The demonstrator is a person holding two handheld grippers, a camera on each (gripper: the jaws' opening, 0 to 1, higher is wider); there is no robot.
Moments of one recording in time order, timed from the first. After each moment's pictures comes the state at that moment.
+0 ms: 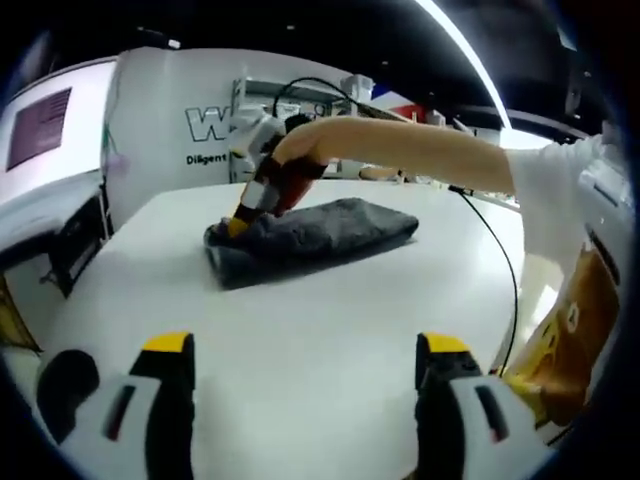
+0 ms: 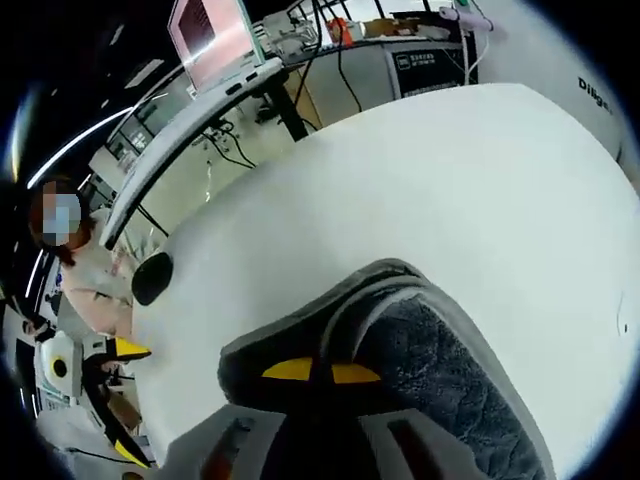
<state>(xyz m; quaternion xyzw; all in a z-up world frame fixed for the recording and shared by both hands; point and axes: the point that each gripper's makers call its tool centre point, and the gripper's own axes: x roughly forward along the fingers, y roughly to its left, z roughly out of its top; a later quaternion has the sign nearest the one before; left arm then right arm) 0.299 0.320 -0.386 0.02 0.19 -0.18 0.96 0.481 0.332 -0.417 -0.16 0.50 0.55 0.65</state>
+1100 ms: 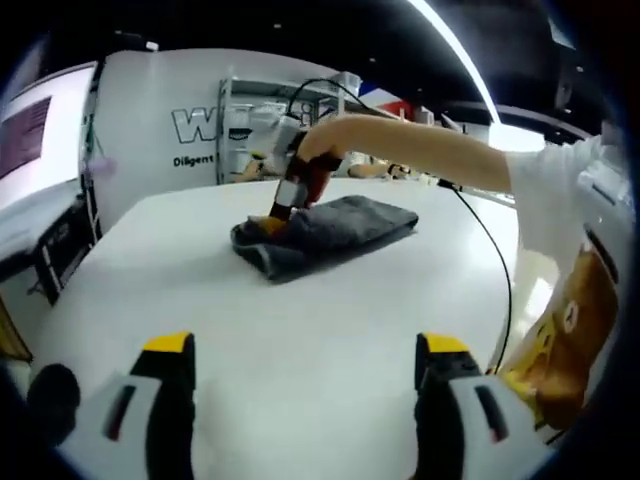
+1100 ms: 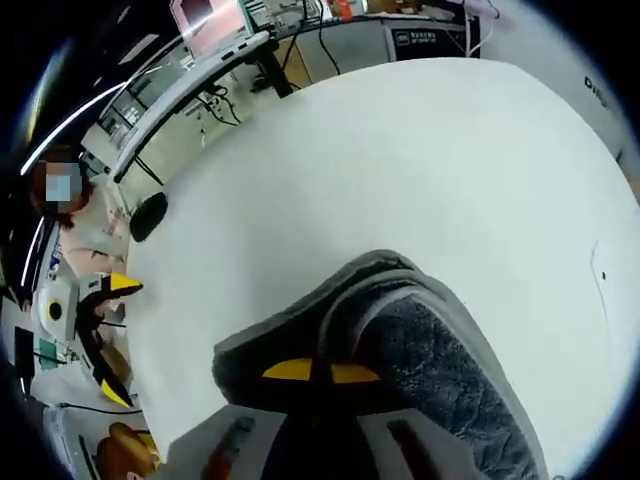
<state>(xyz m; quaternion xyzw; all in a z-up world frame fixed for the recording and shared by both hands) 0.313 0.295 -0.381 0.03 0.19 -0.21 0.96 0.496 0.234 -0.418 -0.21 0.54 0.53 0.62</state>
